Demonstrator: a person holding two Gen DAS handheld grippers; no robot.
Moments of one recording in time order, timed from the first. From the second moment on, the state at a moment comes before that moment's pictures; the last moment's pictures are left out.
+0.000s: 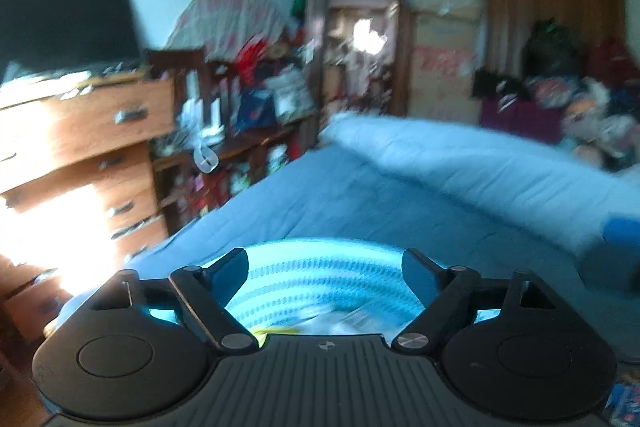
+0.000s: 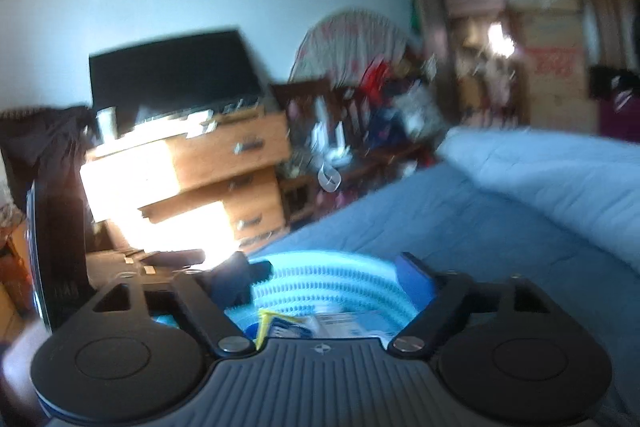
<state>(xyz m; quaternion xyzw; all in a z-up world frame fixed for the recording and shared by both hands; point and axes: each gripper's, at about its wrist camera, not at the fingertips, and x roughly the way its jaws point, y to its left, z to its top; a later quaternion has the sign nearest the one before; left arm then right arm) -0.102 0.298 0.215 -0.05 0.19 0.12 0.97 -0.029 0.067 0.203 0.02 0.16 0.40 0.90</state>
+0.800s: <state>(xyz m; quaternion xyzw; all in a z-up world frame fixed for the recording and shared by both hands) -0.111 0.028 0.104 0.03 0.26 -0.26 0.93 -0.037 -0.209 -0.022 -0.16 0.32 0.05 0.93</state>
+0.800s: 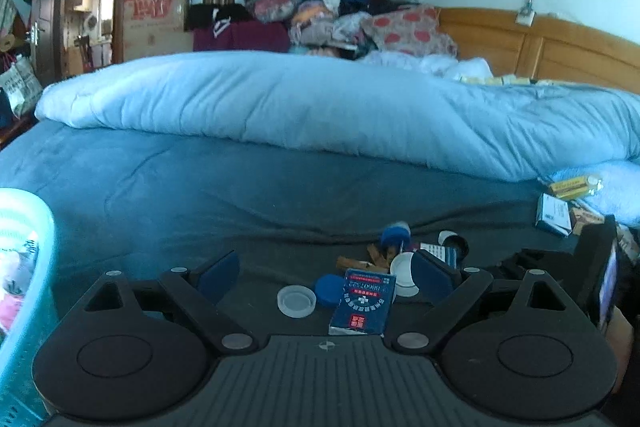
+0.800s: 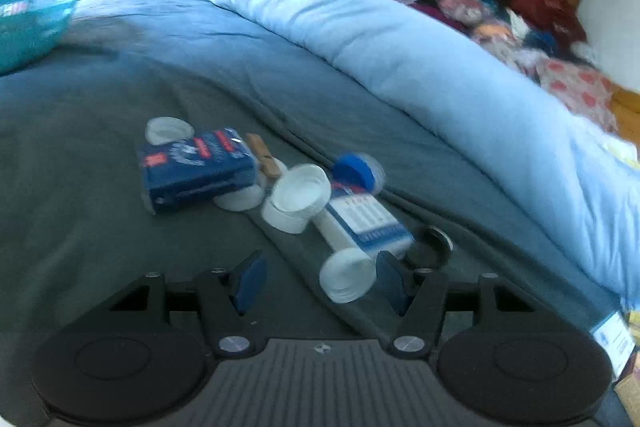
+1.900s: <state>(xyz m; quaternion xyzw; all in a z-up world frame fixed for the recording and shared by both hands) -0.060 -0.035 0.045 0.04 0.32 -0.29 0.90 -0.042 -0.248 -0.026 0.03 0.32 0.09 0.94</state>
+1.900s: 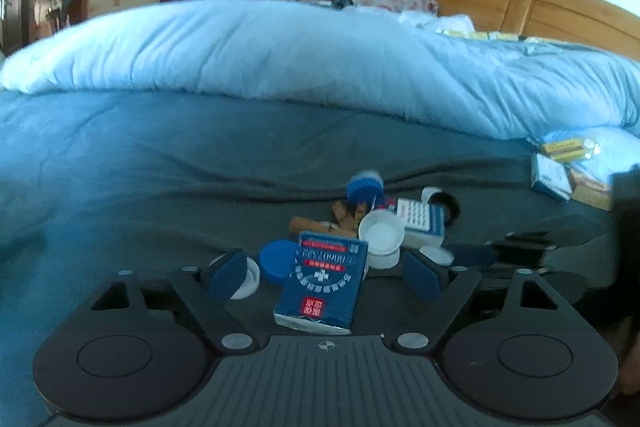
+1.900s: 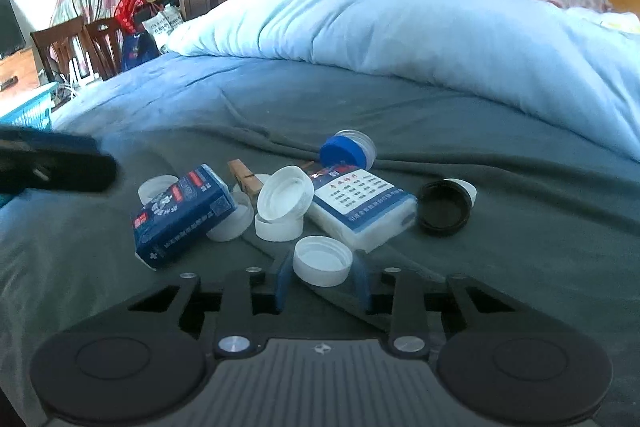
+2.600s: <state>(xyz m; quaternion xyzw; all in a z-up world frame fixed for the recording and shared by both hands) -0.068 0.000 0.103 0.04 0.24 -0.17 0.95 -0.069 -0.236 0.085 0.00 0.20 0.12 0.97</state>
